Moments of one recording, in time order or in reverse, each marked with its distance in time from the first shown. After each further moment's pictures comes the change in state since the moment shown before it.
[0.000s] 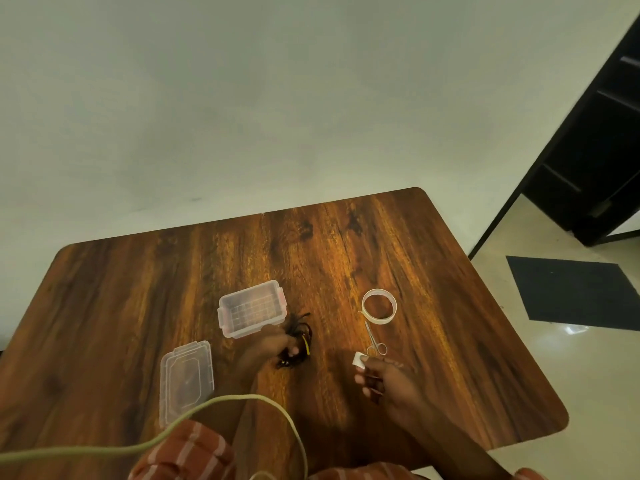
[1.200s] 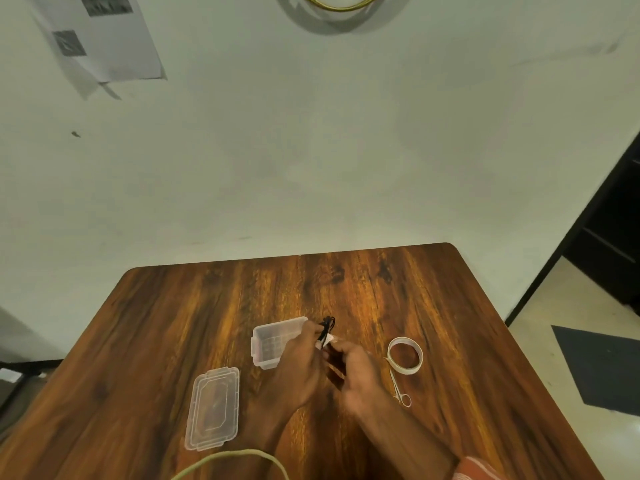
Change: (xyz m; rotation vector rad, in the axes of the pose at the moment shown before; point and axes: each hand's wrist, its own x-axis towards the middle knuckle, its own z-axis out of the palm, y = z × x) left_hand -0.132 0.030 -0.003 0.025 0.395 0.838; right_hand -0.061 -0.055 0.132 0.160 -0.146 -0.153
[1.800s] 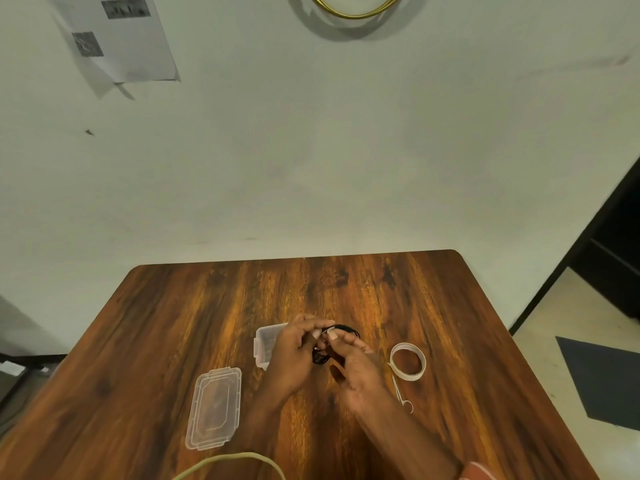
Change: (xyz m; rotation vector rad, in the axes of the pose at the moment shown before) left_hand 0.016 0.007 -0.018 -0.314 0.139 -0.057; right_hand -0.017 -0.011 0.013 0.066 -0.042 -0.085
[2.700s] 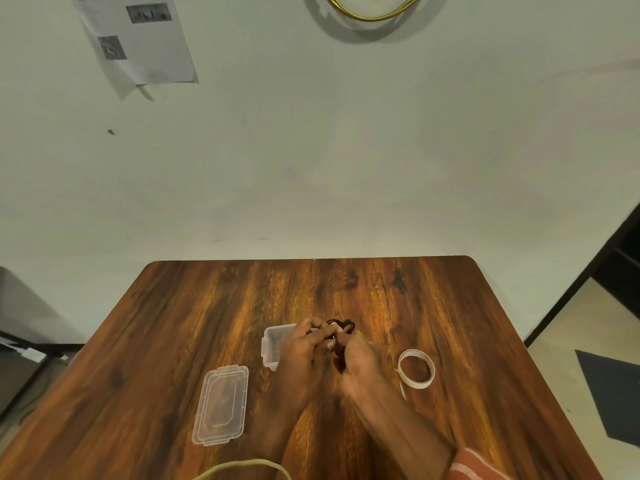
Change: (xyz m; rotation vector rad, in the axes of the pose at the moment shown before) left_hand -0.012 0.001 0.008 0.244 0.144 0.251; right_hand 0.018 -0.009 0.022 0.032 0.115 0.028
